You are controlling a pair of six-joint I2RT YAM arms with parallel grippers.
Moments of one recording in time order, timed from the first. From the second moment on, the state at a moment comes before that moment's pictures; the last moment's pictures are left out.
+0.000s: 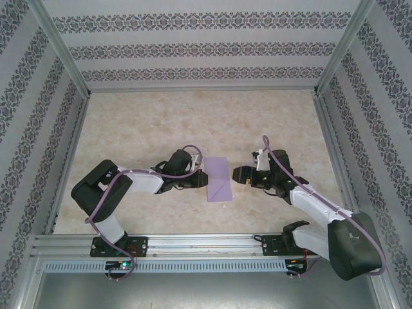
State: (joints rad) left arm -0.67 1.70 0.69 0.24 0.41 -0.73; right arm 0.28 1.12 0.40 -0.06 -0.65 0.58
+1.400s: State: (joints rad) left arm -0.66 1.52 0.52 0.40 0.30 -0.76; right arm 0.46 1.56 0.52 0.30 -0.64 0.75
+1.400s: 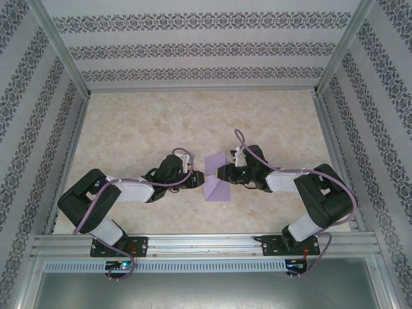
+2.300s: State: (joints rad) left arm -0.62 0.83 0.59 0.26 0.40 -0.72; right arm 0.34 1.21 0.63 0.79 -0.85 0.89
